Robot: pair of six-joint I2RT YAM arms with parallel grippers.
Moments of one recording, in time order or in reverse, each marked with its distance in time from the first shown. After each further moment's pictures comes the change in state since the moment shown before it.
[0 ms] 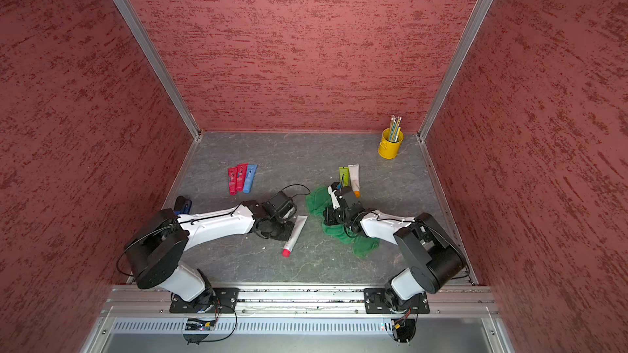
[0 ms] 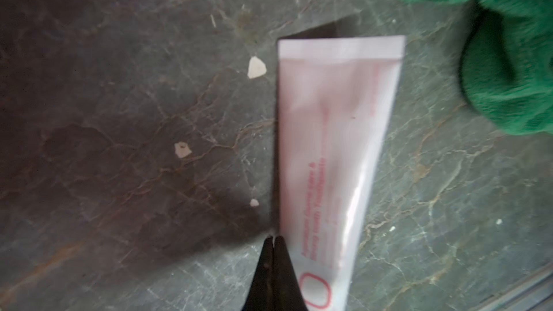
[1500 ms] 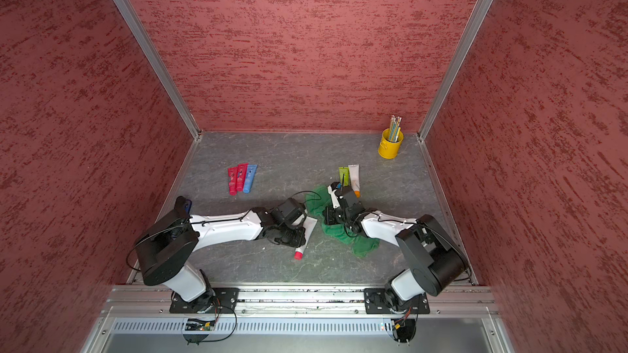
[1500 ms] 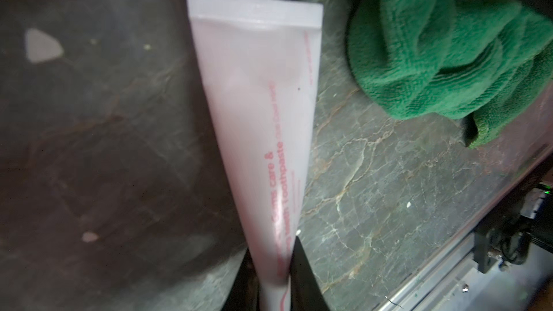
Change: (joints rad) left arm -0.114 0.057 0.018 0.165 0.106 -0.112; right arm 0.000 -0.012 0.000 -0.001 -0.013 0.000
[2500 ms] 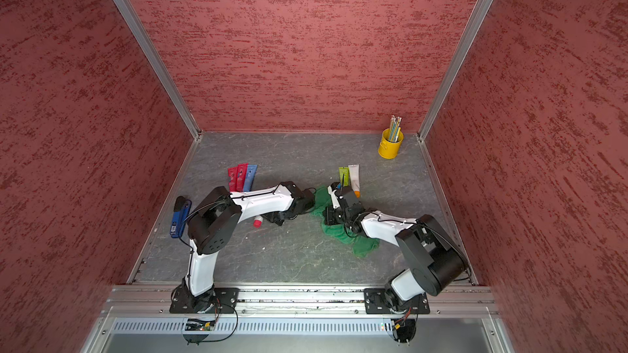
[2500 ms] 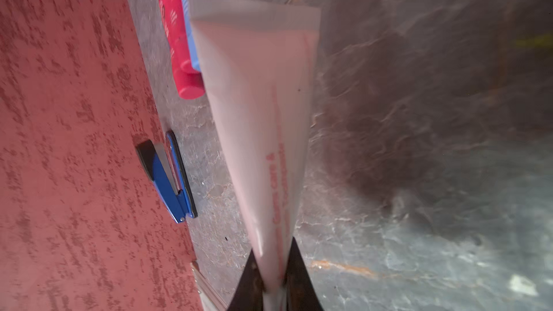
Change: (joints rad) left arm 0.073 0.399 0.524 -0.893 -0.924 0.027; right arm 0.000 0.001 0.000 -0.003 0.000 0.000
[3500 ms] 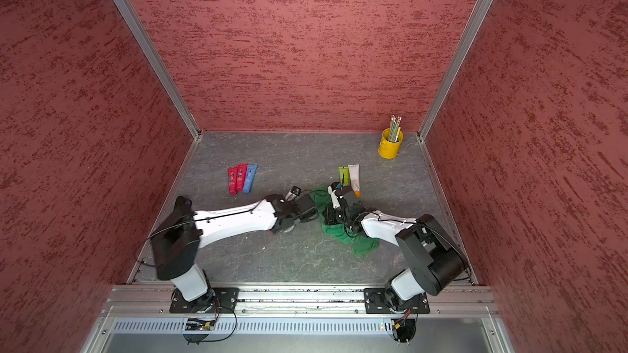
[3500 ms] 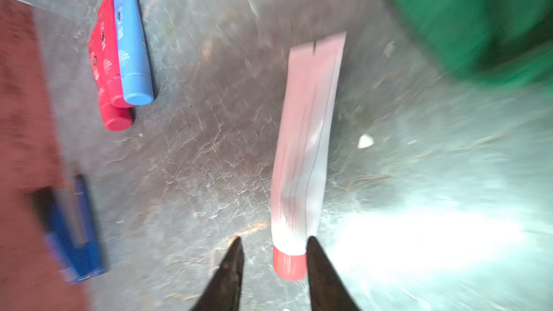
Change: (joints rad) left arm -0.108 -0.438 -0.256 0.377 0.206 0.060; right arm -0.001 0.000 0.000 -0.003 -0.003 -0.001
